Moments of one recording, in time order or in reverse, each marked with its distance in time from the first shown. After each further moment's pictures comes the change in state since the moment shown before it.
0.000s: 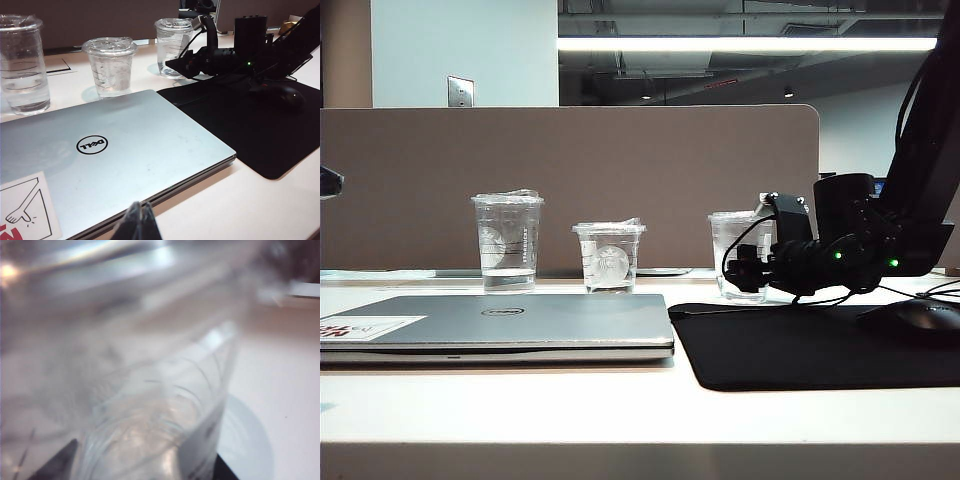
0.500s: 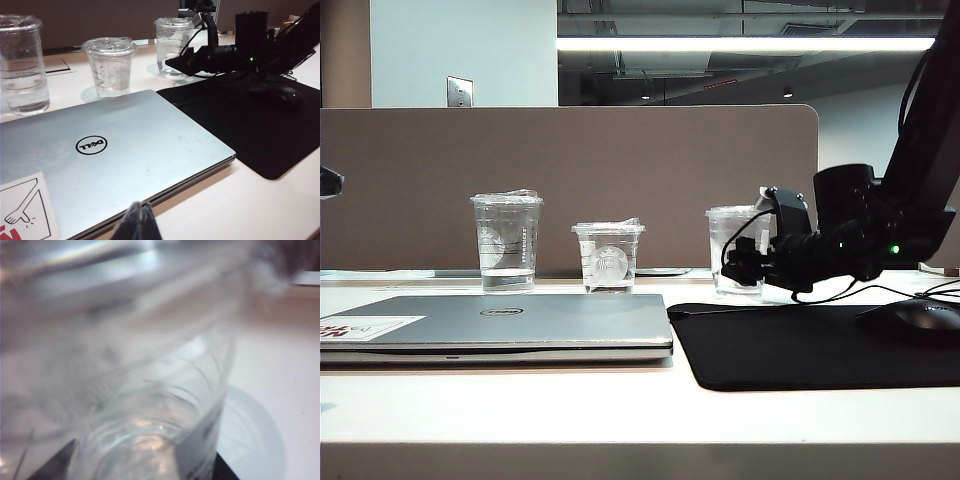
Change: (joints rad) left arm 0.000 0.000 0.000 0.000 0.000 0.000; right arm -0.001 -0.040 -0.007 -0.066 -0.047 0.039
